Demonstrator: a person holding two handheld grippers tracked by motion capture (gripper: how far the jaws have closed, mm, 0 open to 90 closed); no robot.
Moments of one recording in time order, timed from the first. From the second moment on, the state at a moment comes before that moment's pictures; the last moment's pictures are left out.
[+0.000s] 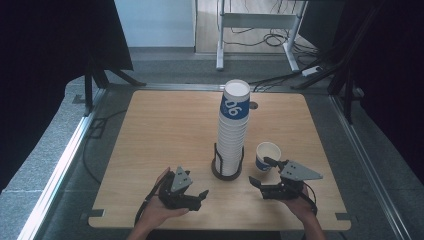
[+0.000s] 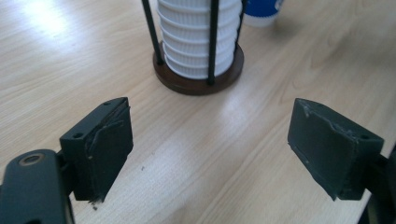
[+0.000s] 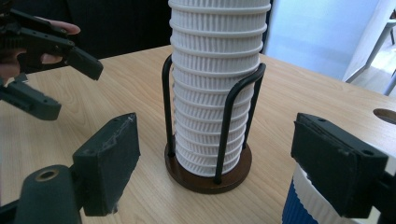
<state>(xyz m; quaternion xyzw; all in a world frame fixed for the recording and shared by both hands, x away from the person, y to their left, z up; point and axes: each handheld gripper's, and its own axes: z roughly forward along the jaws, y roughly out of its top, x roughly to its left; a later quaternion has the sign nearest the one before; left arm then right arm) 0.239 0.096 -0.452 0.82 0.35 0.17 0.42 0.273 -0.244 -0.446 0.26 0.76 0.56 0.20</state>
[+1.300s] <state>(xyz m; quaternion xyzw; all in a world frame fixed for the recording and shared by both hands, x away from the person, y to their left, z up) 0.311 0.040 -0.389 0.80 0.31 0.18 0.49 0.268 -0.236 -0.444 0.23 0.77 0.56 0.20</state>
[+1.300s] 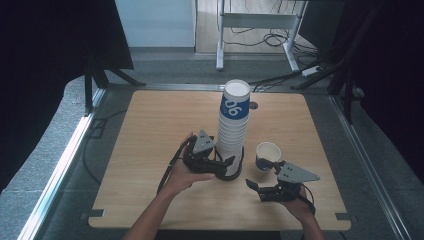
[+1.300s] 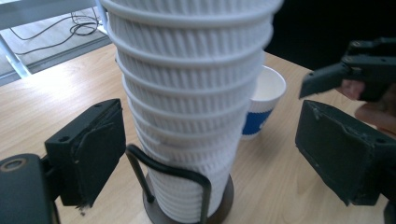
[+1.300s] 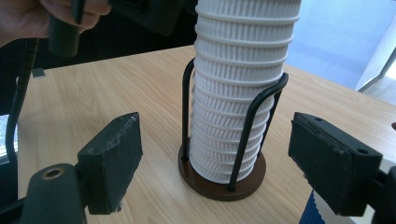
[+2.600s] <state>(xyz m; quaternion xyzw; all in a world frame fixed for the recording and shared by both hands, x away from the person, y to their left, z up) 0.340 0.030 -0.403 0.79 0.30 0.16 0.51 0.278 -0.239 -0.424 0.22 0.76 0.58 0.19</state>
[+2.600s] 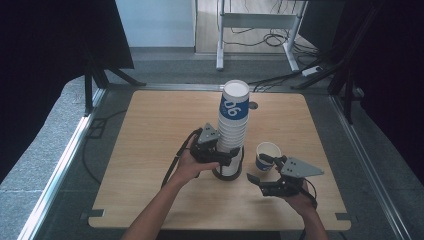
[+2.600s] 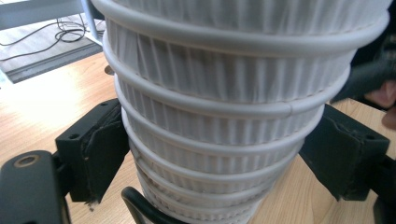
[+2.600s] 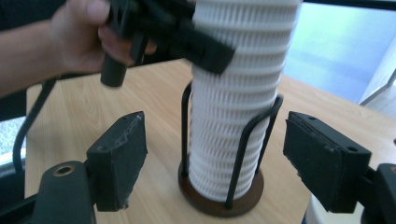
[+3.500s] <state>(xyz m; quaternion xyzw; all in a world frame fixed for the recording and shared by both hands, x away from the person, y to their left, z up) 0.339 0.028 -0.403 0.79 0.30 0.16 0.51 0.331 -0.231 -0.297 0.18 0.75 0.61 0.17</state>
